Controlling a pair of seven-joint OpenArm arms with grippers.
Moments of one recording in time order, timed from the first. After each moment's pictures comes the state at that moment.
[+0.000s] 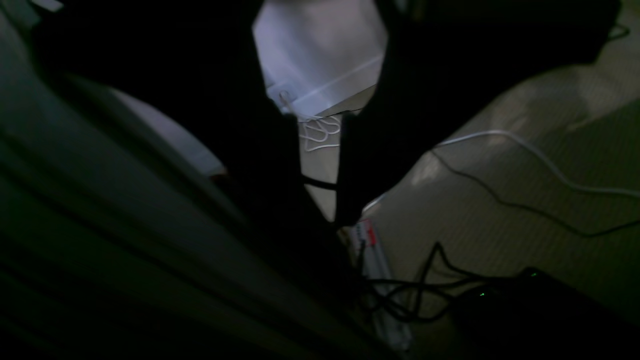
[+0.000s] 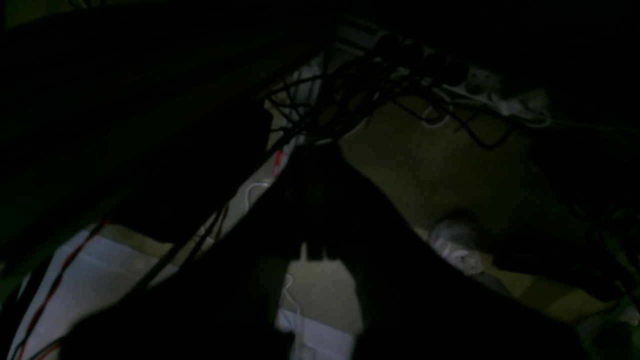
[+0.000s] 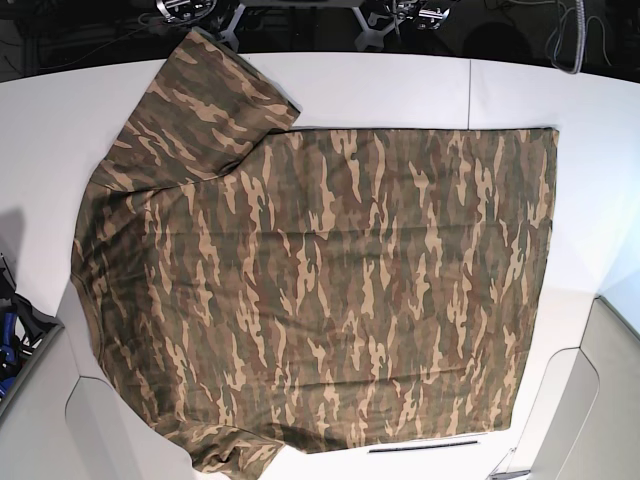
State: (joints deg) left arm 7.3 -3.5 14.5 23.1 -14.3 -25.4 20.8; right arm -10.0 2.5 -10.2 27.9 -3.2 15.7 -13.3
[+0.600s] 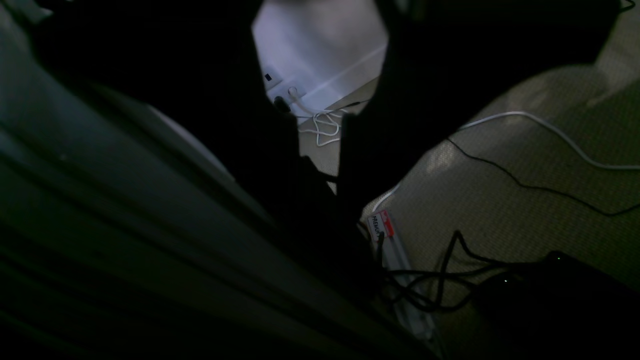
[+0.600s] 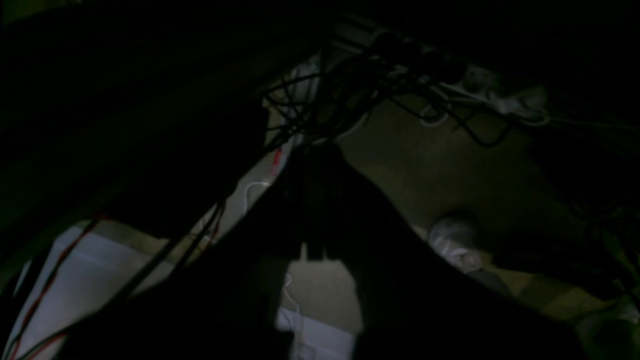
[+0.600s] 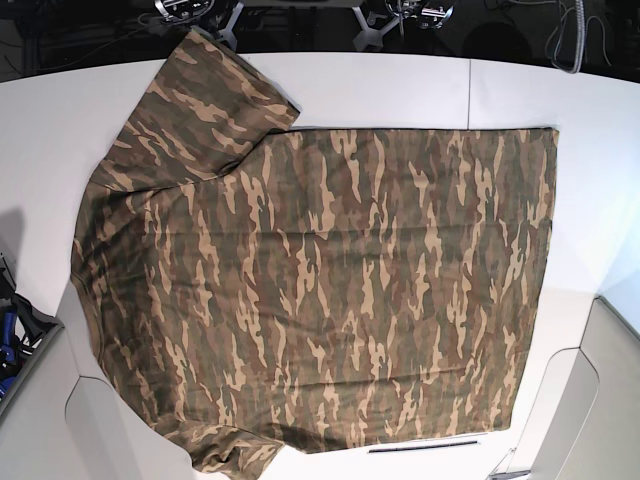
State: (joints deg) left arm 7.8 -3.6 14.5 23.1 -14.1 -32.5 20.8; right arm -10.5 2.8 -10.3 28.1 -3.2 15.7 -13.3
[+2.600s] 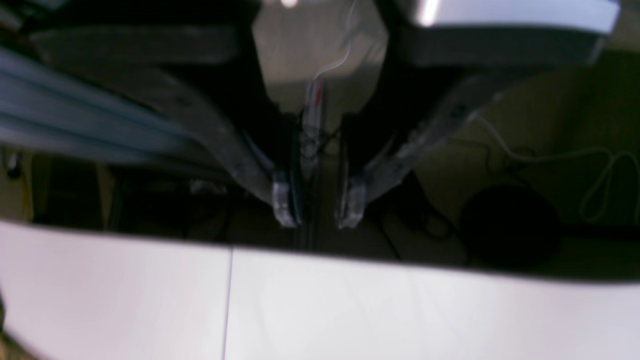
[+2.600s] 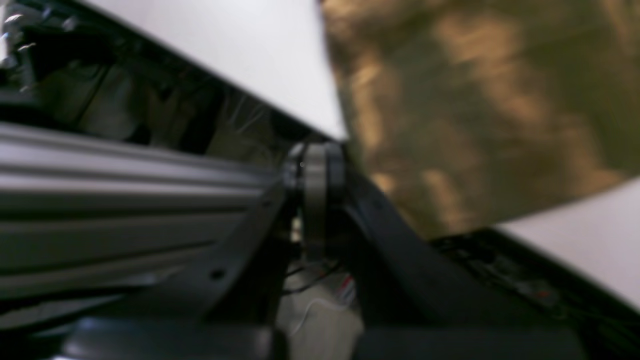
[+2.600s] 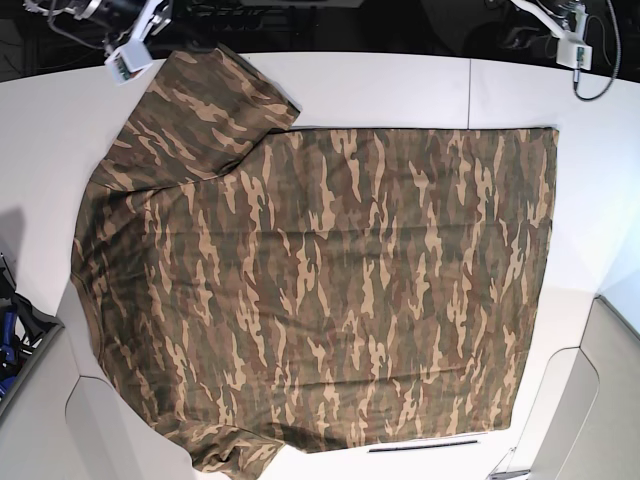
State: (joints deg) left arm 49.7 -9.3 -36.7 102.6 -40.6 -35.8 37.0; right arm -48.8 26.6 3.8 112.6 40.2 32.3 -32.4
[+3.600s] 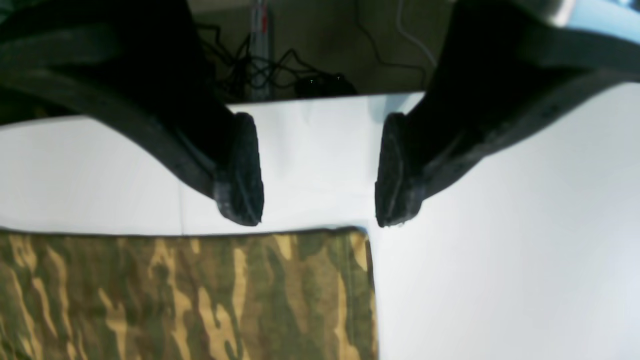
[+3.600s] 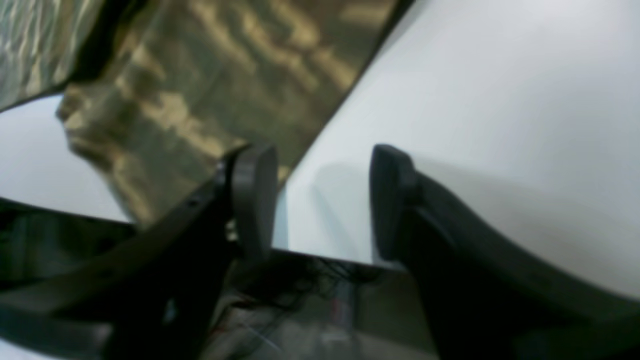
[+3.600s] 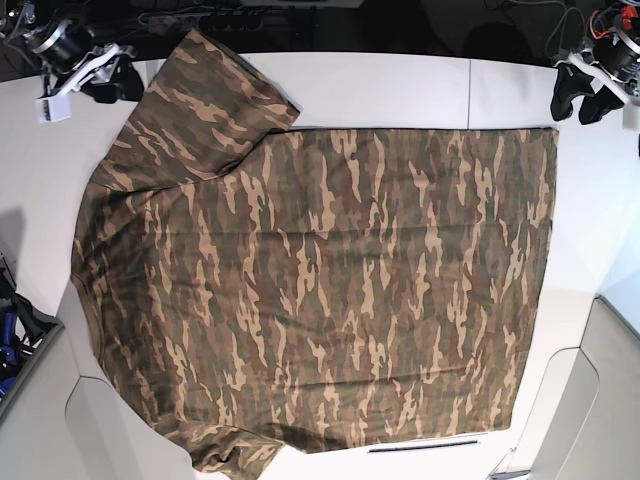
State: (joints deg) left arm 40.8 -20.6 -42.2 99.5 -45.0 -36.0 36.8; right arm -39.8 20.0 18.6 98.0 45.0 25.9 -37.5
